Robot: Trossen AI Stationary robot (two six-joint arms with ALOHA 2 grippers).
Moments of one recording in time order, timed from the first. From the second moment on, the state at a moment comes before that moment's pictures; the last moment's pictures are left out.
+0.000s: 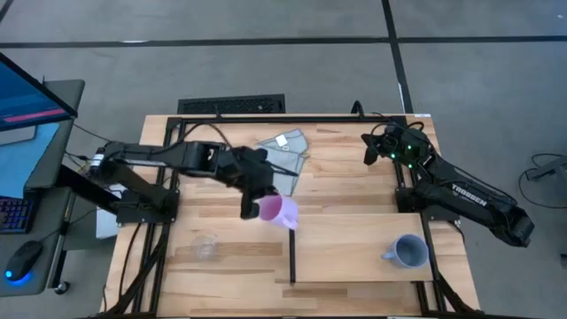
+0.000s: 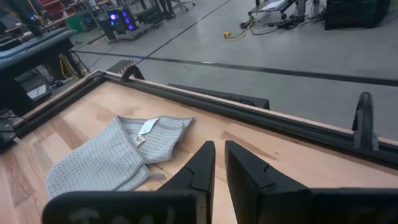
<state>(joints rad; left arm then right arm) -0.07 1.51 1.58 -0.80 0.02 0.00 -0.78 0.53 0.27 -0.05 -0.05 0.26</state>
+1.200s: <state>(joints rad) -0.02 2.05 2.35 -1.13 0.10 0.32 -0.75 0.61 0.27 -0.05 -0.08 0.18</state>
